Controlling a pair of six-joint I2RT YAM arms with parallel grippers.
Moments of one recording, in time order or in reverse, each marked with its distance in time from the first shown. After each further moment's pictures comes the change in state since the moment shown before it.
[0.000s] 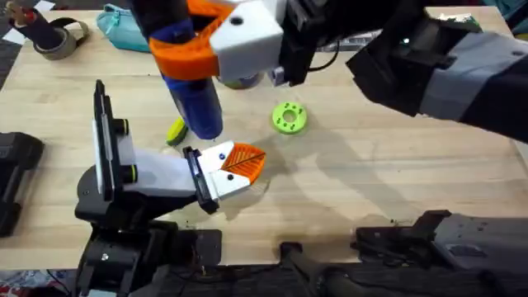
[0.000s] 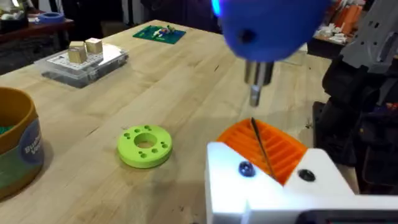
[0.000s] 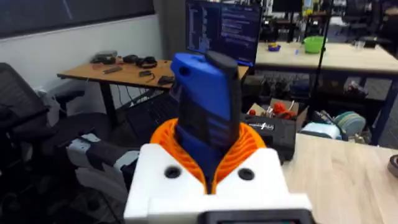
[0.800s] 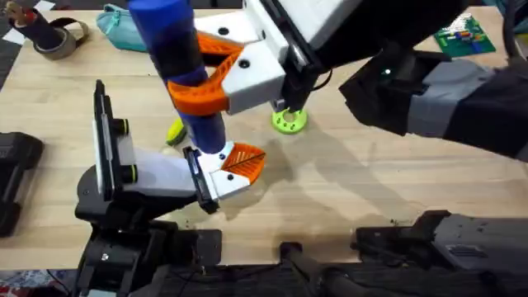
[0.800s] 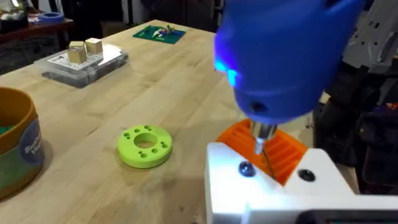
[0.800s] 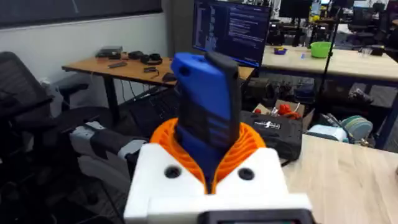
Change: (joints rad) left arm 0.000 0.000 0.000 0.000 0.000 0.000; right arm 0.021 0.000 -0.124 0.171 -0.004 -0.007
